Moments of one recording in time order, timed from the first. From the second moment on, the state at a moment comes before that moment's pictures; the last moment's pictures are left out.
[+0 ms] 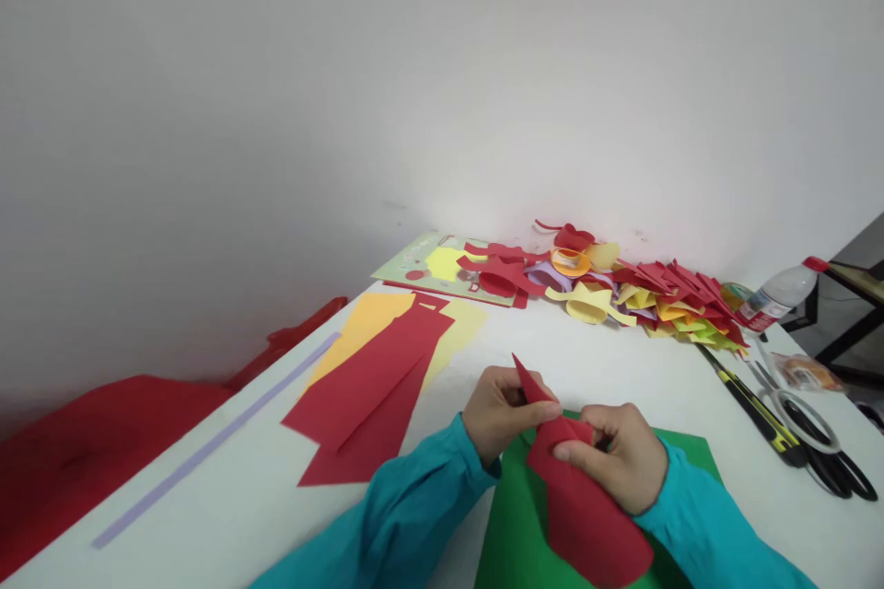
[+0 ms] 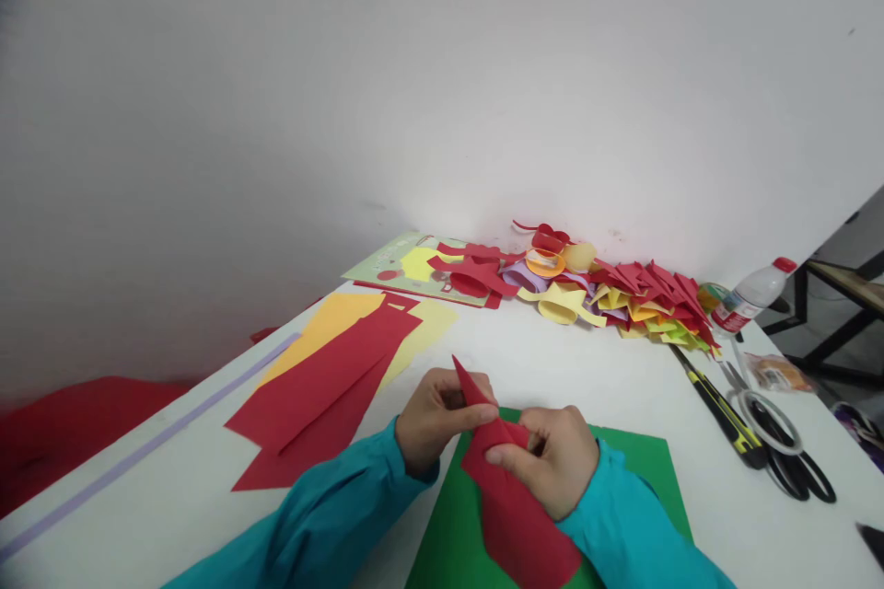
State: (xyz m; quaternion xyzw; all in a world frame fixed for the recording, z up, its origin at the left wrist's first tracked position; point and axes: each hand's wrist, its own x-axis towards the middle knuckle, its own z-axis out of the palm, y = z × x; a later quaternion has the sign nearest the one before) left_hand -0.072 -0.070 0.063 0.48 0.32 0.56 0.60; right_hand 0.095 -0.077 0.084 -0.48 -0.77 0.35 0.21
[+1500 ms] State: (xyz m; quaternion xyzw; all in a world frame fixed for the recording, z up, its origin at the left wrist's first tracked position) left_hand -0.083 -0.063 0.064 0.49 0.43 0.53 0.54; right_hand 0.118 -0.048 0.073 -0.48 -0.70 0.52 0.14
